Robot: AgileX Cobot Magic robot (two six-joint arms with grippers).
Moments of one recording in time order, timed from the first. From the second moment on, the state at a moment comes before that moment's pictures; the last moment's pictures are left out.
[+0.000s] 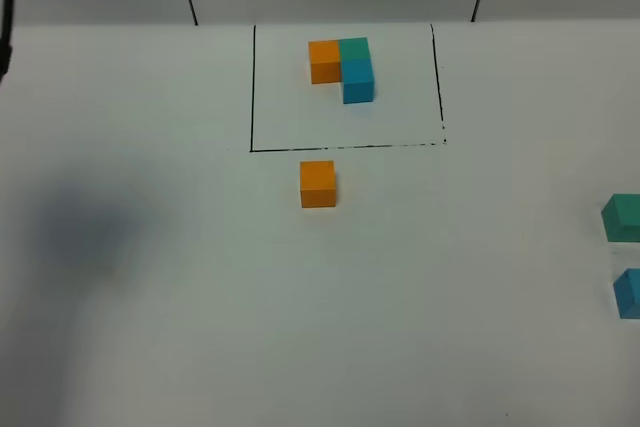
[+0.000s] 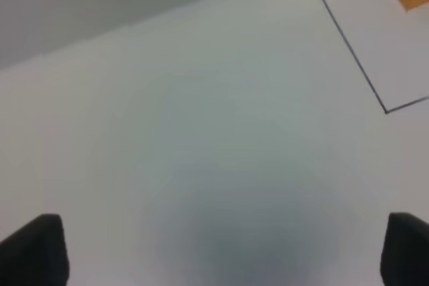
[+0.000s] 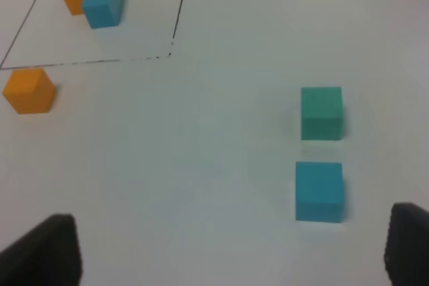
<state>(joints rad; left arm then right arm) -0.04 1.12 -1.13 -0.09 0.77 0.29 -0.03 -0.01 -0.50 0.10 1.05 0.05</state>
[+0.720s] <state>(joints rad) -0.07 0.34 -0.65 0.02 1.03 -0.01 -0.03 -0.01 -0.50 0.10 1.05 0.05</state>
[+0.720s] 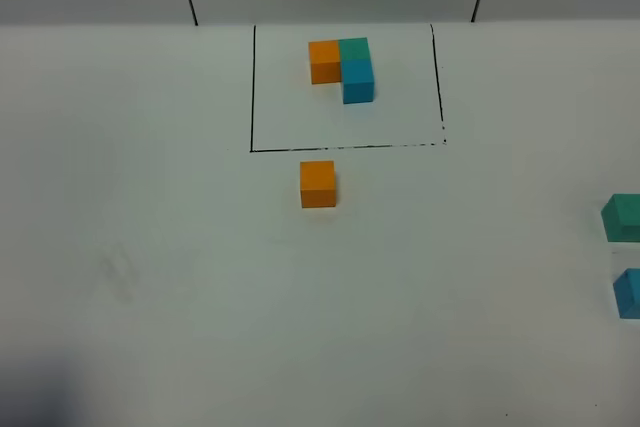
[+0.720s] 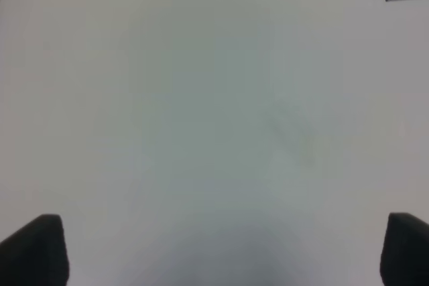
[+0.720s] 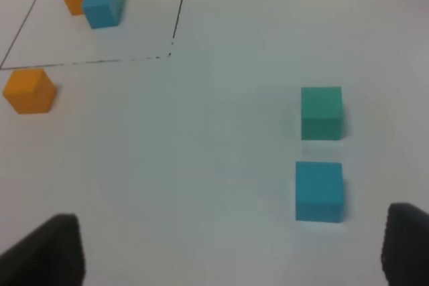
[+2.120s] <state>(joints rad) -0.08 -0.01 -0.51 -0.04 1.06 -0.05 -0.03 -0.01 -0.50 0.10 1.05 0.06</state>
